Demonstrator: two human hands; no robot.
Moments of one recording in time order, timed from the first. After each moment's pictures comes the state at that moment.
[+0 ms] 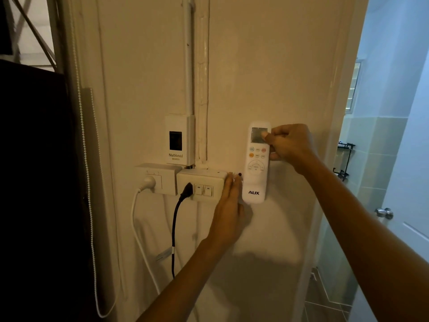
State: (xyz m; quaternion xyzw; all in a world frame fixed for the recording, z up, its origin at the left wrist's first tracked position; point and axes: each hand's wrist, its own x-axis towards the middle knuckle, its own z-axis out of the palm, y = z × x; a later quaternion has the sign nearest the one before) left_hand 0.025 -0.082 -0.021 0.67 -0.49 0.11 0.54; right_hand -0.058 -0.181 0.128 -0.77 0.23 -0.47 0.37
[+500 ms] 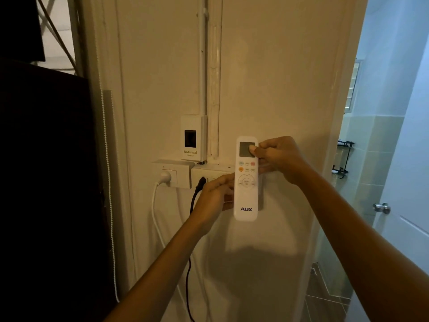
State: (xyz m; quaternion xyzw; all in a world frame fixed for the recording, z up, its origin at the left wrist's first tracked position) left_hand 0.031 0.000 0.019 0.56 -0.42 -0.19 0.69; right_hand -0.060 -0.131 0.107 -0.80 0.19 -0.36 0.43
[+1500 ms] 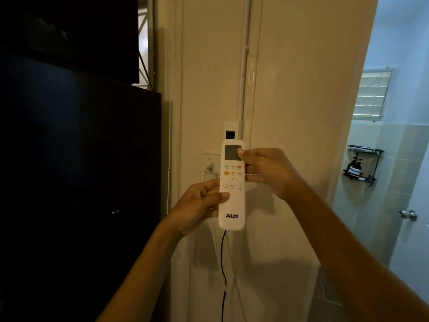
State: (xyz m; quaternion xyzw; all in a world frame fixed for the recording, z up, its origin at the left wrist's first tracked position) left_hand -0.039 0.202 0.017 0.53 -0.46 -0.22 0.68; right_hand -0.129 0.058 0.091 -0.75 0.09 -0.30 0.58
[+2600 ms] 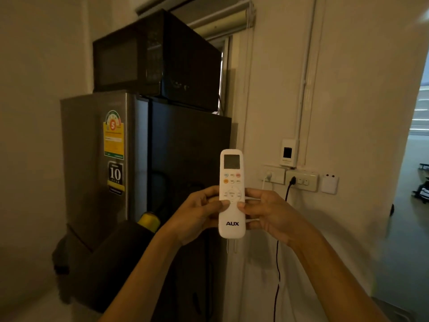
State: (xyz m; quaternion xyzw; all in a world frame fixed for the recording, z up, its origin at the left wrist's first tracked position) left_hand -0.132 0.426 0.046 0.58 -0.40 -0.15 0.69; right_hand -0.196 0.255 0.061 -0.77 -0.07 -0.08 0.64
